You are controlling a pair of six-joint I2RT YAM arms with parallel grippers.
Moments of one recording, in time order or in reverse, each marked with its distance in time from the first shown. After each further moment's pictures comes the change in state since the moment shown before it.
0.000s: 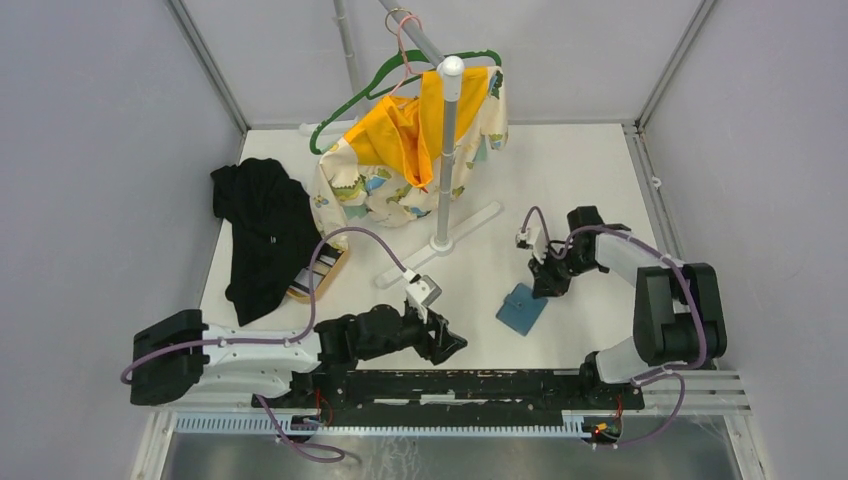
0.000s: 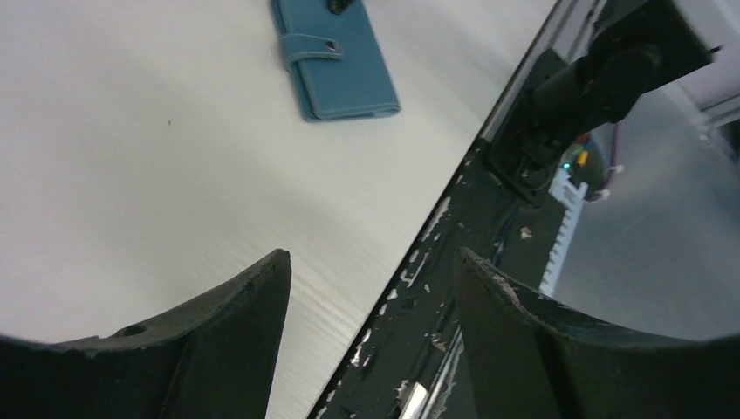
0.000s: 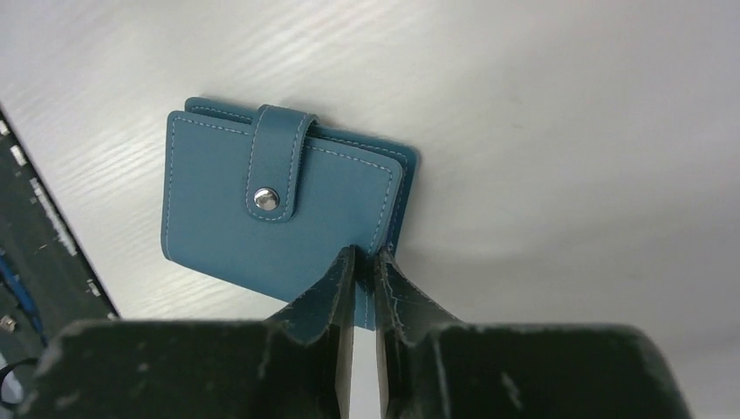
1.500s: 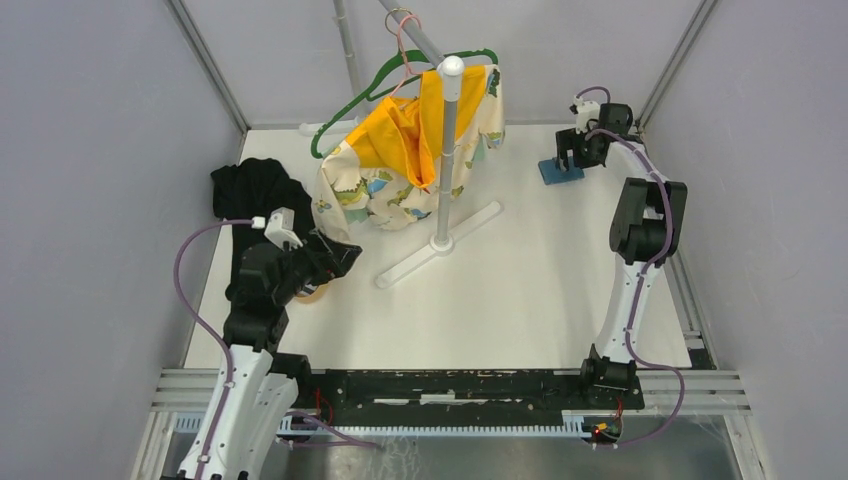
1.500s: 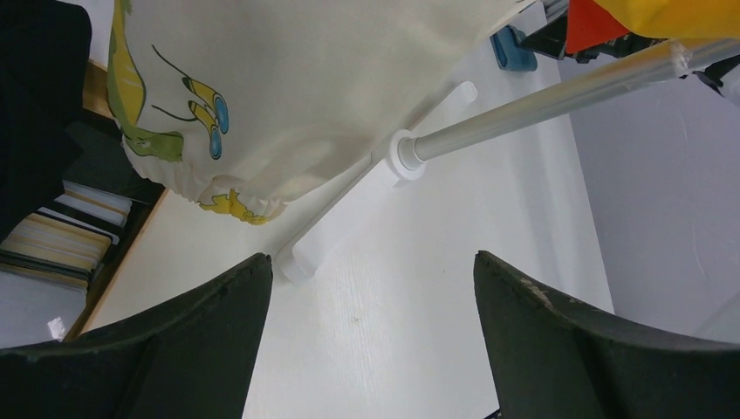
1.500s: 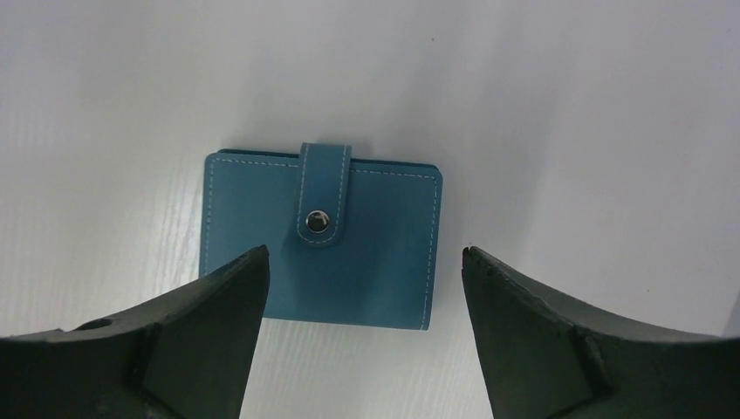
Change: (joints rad) left arm 1.173 -0.472 0.146 -0.683 0.443 -0.063; right arm -0.143 0.746 1.066 0.318 0.399 0.639
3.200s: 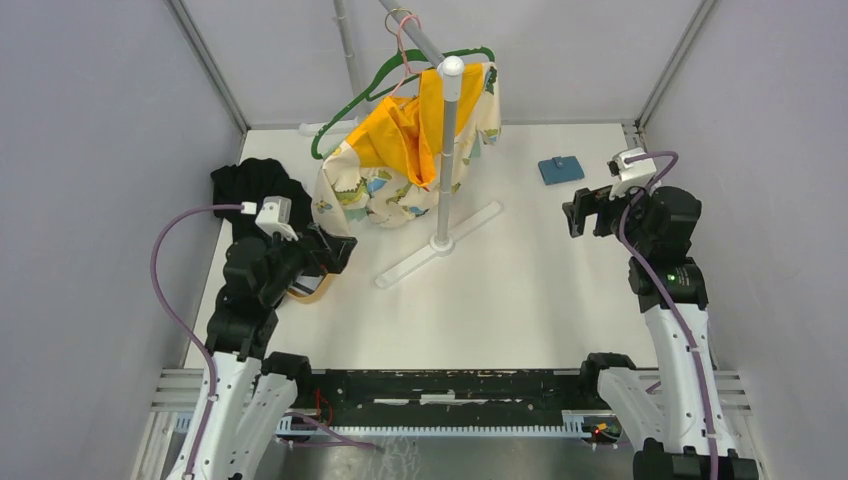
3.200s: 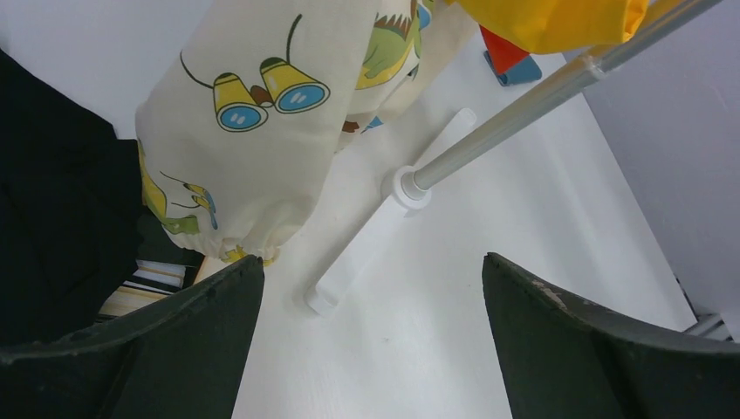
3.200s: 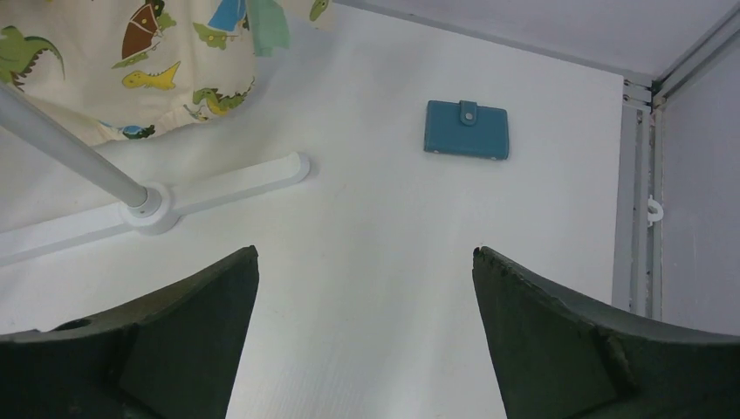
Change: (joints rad) left arm -0.074 -0.008 0.185 -0.097 -0.091 0.205; right arm 0.074 -1.484 -0.953 -0.010 -0.075 0.147
